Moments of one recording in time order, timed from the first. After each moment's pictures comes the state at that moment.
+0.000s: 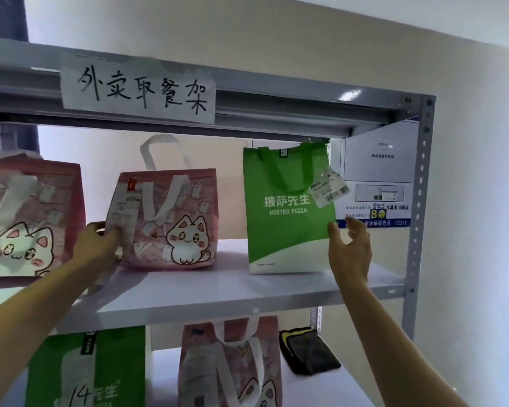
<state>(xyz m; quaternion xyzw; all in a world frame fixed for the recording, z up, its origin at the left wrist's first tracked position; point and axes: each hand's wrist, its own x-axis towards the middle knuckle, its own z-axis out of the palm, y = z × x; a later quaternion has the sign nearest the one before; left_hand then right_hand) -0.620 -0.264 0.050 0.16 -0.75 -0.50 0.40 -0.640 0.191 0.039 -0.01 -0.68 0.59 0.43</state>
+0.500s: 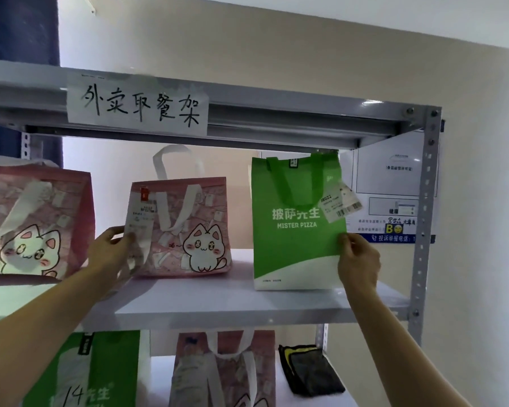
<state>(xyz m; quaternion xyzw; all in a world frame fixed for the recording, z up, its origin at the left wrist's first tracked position) -0.633 -0.238 0.042 0.13 -0.65 -0.61 0.42 -0.669 0.225 0.047 0.03 -0.68 0.61 0.39</state>
